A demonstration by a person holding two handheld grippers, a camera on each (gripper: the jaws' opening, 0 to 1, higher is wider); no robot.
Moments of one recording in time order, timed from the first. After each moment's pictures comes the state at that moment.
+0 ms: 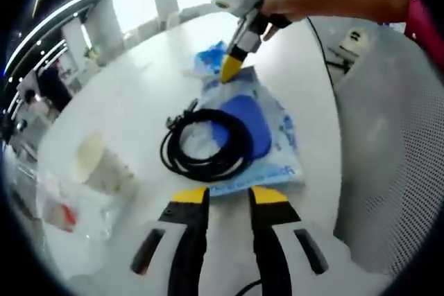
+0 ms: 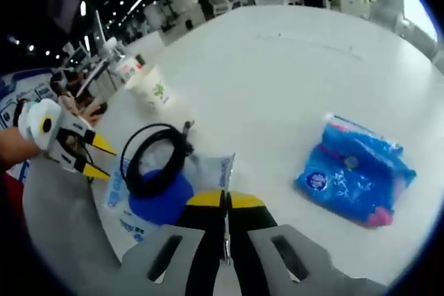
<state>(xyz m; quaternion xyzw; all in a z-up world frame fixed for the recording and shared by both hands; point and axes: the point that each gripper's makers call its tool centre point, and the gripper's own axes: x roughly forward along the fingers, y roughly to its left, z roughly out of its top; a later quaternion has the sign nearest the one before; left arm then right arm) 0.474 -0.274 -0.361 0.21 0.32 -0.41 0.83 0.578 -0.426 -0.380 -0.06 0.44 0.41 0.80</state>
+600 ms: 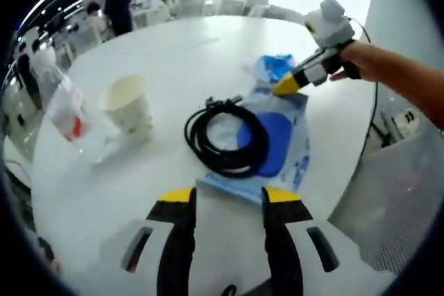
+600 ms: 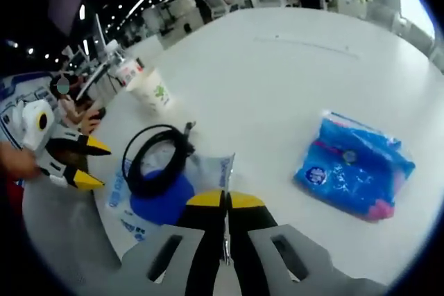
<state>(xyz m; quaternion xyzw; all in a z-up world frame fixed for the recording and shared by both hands) 0.464 -0.274 -0.363 0.04 0.41 -0.20 0.89 0.574 -0.430 -0.378 -0.05 0.43 0.40 0.81</state>
